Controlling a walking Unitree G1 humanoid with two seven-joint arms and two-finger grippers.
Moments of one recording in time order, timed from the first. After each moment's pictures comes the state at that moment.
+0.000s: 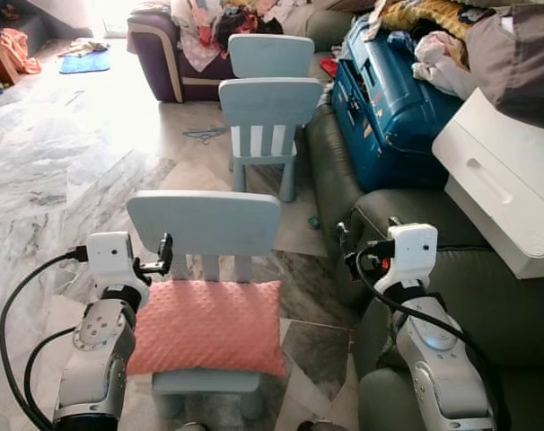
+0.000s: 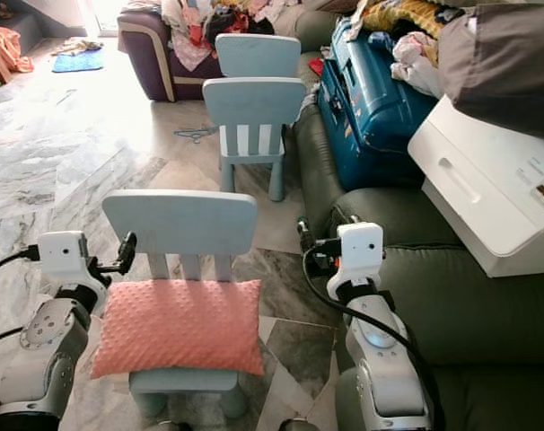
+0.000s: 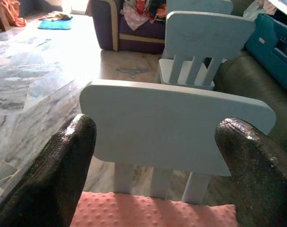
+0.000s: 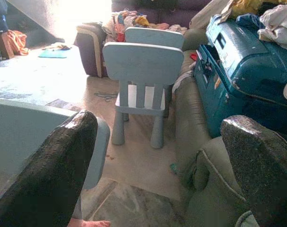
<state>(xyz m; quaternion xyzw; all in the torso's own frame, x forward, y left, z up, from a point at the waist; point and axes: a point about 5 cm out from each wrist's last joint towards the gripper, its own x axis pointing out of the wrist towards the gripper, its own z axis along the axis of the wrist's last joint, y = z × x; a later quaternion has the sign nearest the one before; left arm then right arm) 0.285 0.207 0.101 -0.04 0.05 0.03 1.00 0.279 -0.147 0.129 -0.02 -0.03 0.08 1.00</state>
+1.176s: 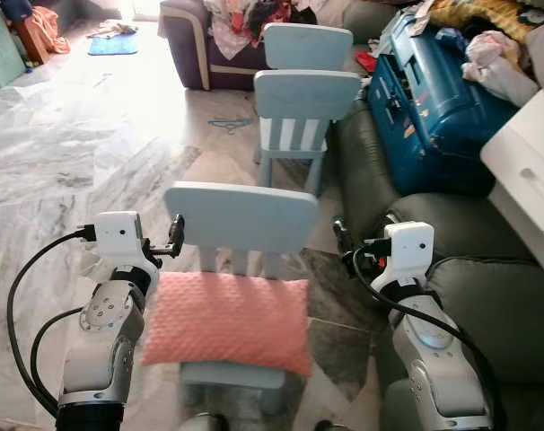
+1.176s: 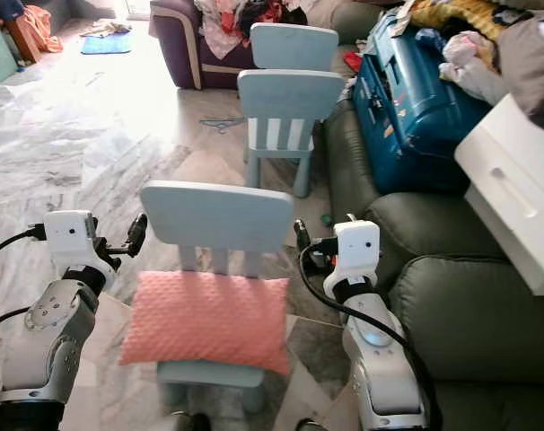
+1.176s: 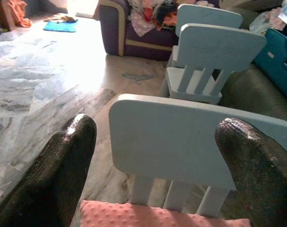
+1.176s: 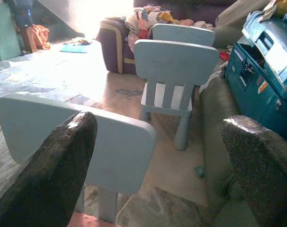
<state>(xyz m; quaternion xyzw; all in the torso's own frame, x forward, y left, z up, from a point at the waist) 0.294 0.189 0.124 -0.05 0.03 -0.01 1.00 0.280 -0.144 0.129 -0.01 -0.03 0.08 1.00</state>
